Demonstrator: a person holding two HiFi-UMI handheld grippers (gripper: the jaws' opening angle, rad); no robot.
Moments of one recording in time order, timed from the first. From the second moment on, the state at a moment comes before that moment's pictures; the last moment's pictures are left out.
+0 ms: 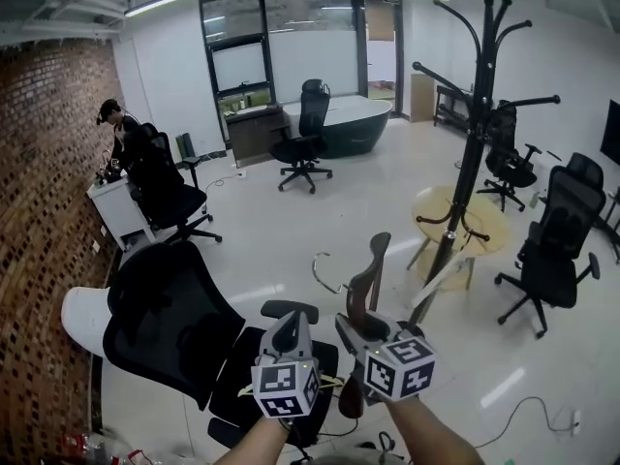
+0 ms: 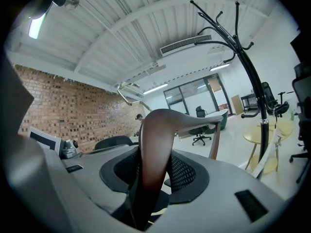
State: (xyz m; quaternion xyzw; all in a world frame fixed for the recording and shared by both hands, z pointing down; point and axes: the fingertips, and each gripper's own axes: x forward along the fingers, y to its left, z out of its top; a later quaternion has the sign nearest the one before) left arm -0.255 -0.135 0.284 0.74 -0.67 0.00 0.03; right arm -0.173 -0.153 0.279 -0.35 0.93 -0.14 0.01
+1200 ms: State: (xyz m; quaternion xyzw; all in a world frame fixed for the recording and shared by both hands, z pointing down) left arm 0.065 -0.248 0.255 0.86 -0.51 -0.01 0.05; right arm 0.161 -0.249 0.239 -0.59 0.80 -0.10 0.04
